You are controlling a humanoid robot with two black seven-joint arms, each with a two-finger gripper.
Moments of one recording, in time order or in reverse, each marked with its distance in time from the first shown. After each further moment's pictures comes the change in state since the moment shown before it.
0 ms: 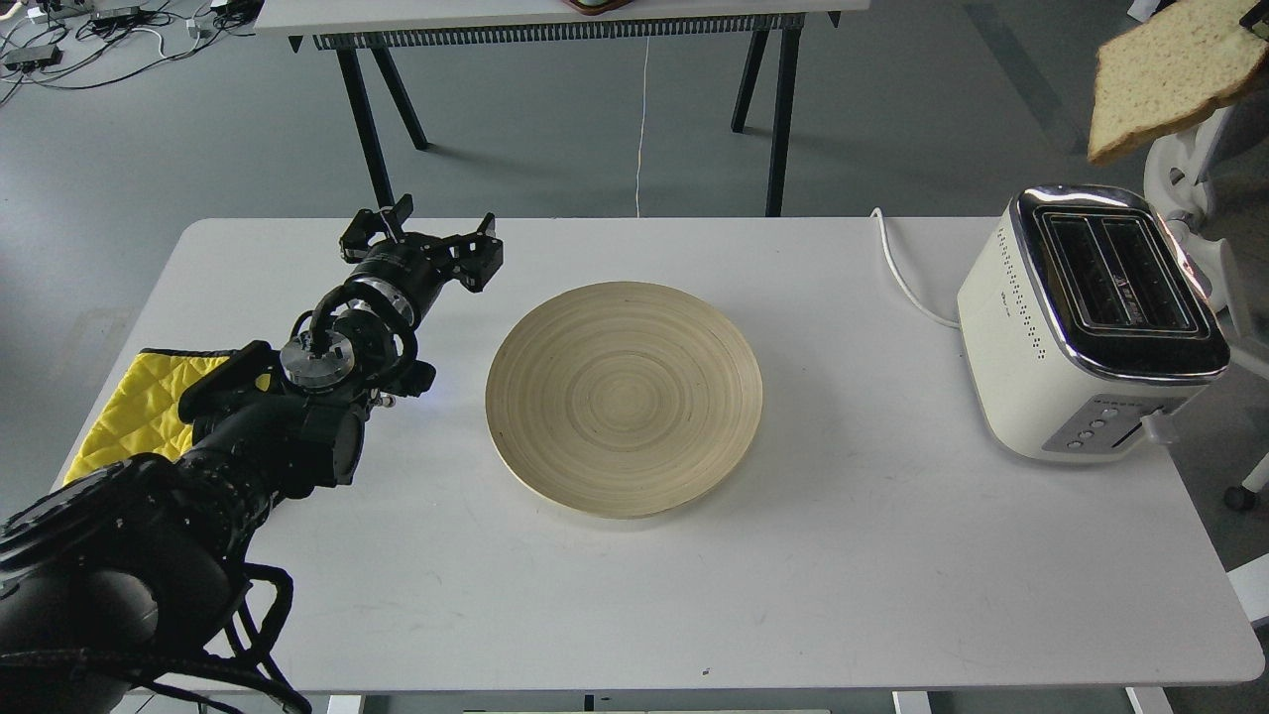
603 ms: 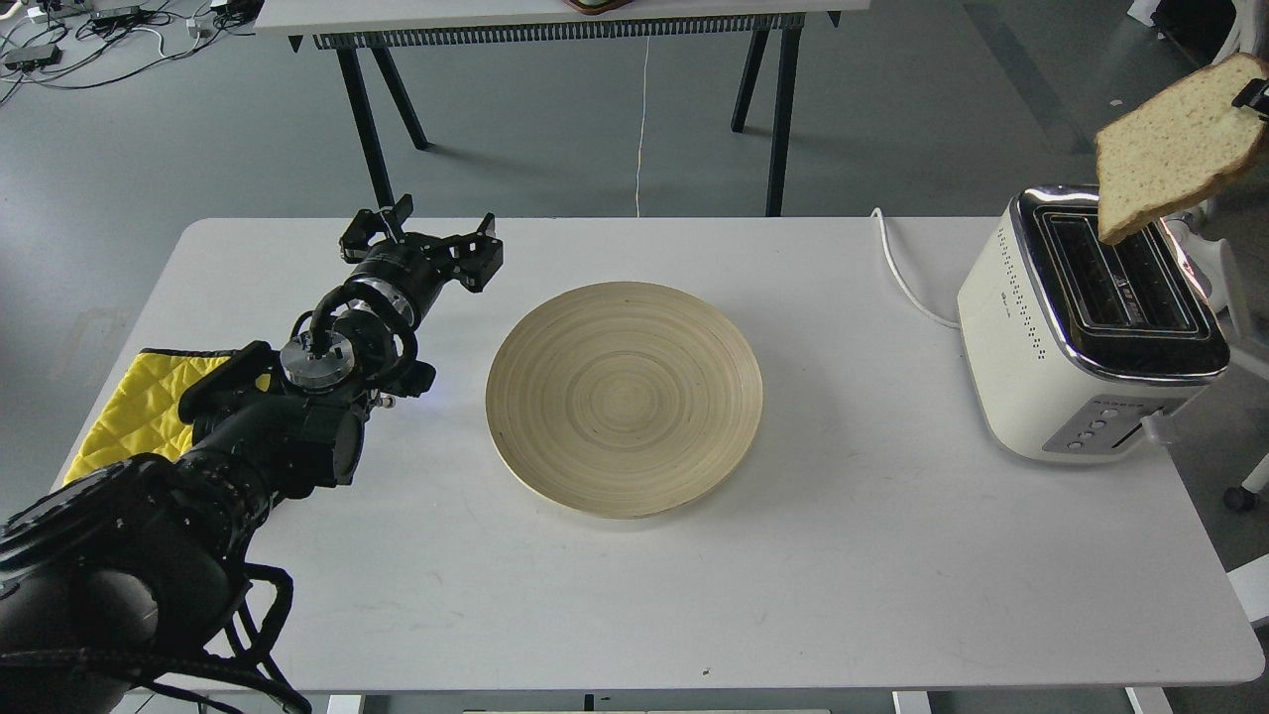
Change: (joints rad) left arm 0.000 0.000 0.000 0.000 0.000 0.000 0.000; right arm 0.163 0.065 -0.289 0.122 0.003 0.002 -0.021
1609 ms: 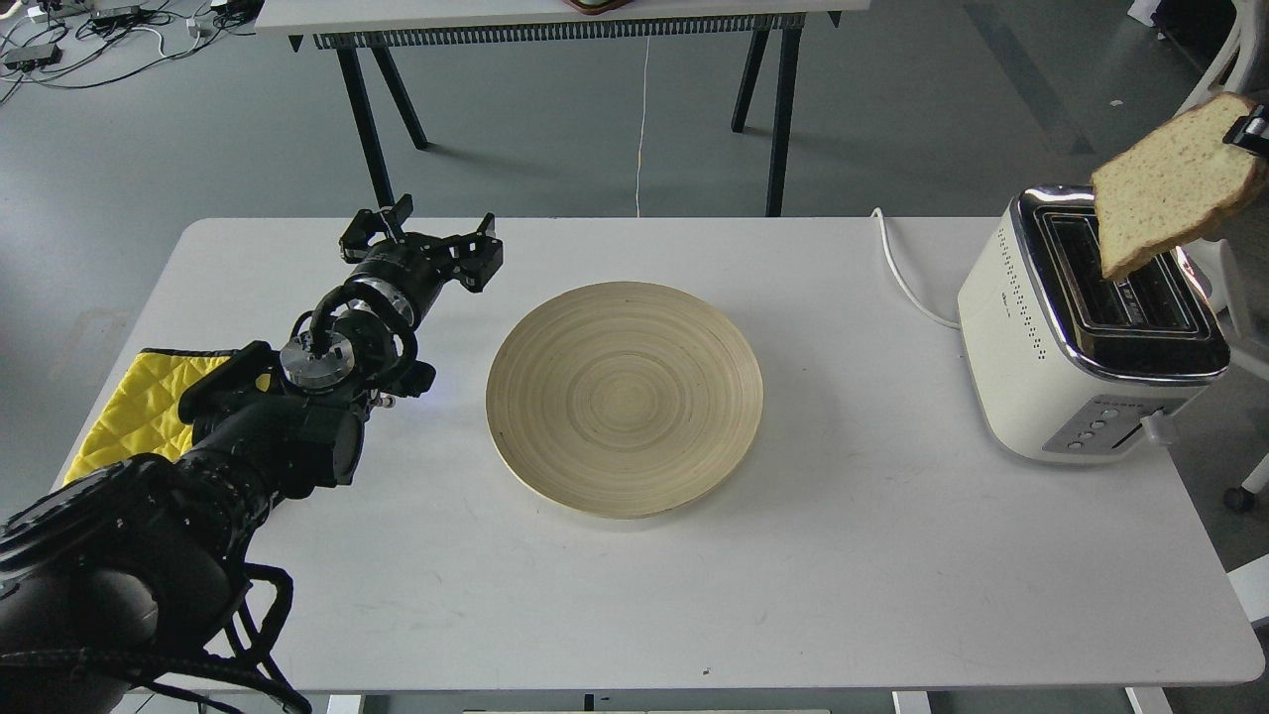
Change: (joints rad) left arm 0.000 0.000 0.000 0.000 0.000 0.000 0.000; right arm 0.021 0.056 -0.081 0.009 -0.008 0.028 0.001
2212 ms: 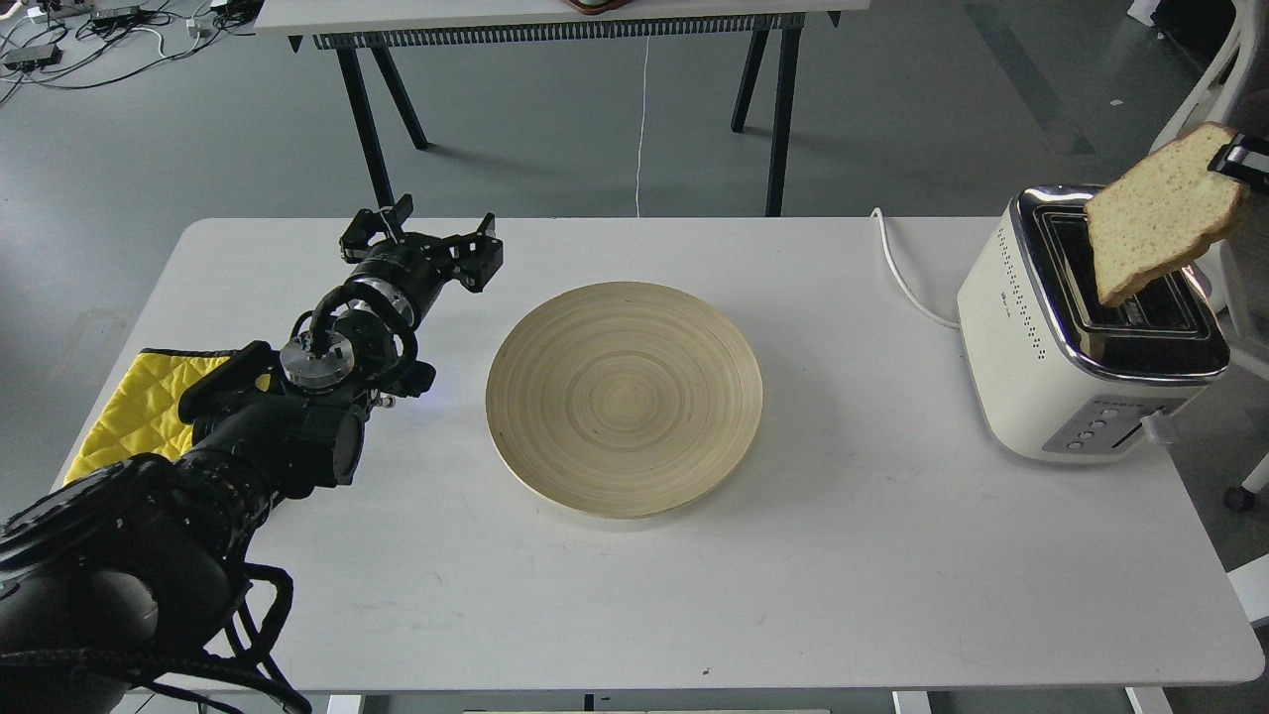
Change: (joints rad) left arm 0.000 0.000 0.000 0.000 0.000 0.000 0.000; right arm -0.049 0.019 0.001 0.000 -0.001 0.002 0.000
